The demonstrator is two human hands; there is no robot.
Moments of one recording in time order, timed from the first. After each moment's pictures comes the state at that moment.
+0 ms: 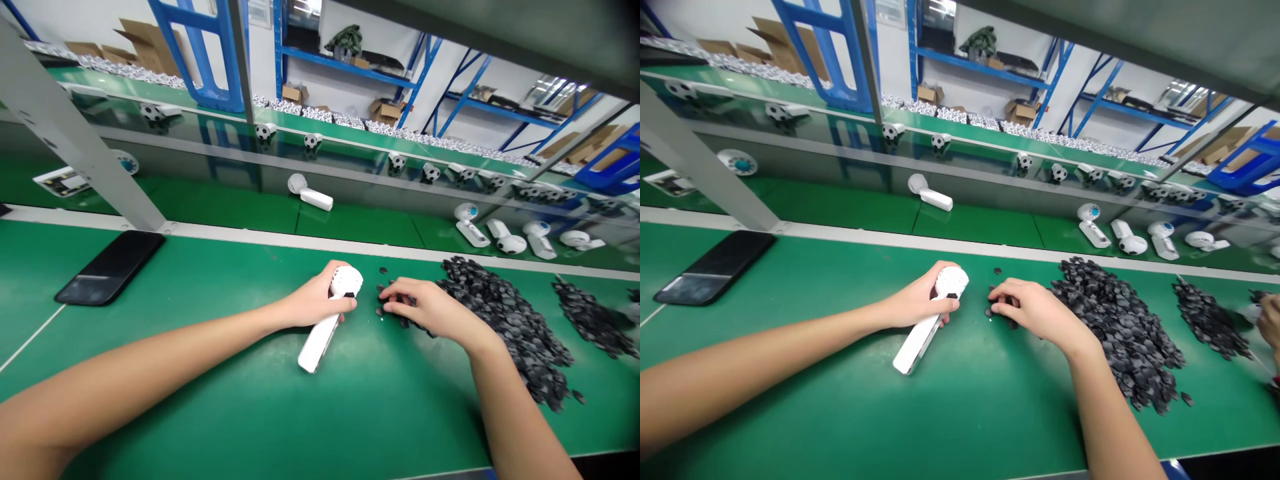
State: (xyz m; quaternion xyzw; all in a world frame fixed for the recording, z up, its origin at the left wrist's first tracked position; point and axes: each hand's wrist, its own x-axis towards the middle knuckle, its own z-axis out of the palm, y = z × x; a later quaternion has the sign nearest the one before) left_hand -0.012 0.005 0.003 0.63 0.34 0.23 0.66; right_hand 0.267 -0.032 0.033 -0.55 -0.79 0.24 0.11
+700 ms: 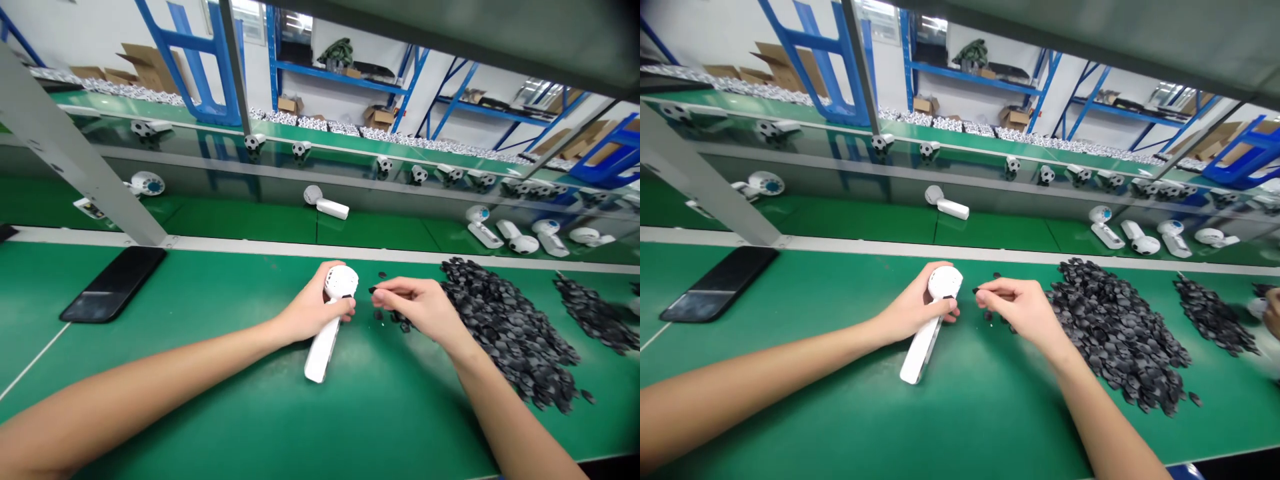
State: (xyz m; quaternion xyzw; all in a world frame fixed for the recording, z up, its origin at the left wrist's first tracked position) left_hand -0.009 -0.004 0.004 0.57 0.31 0.33 0.69; right_hand 0.227 -0.039 0.034 -0.59 -0.63 0.37 0.35
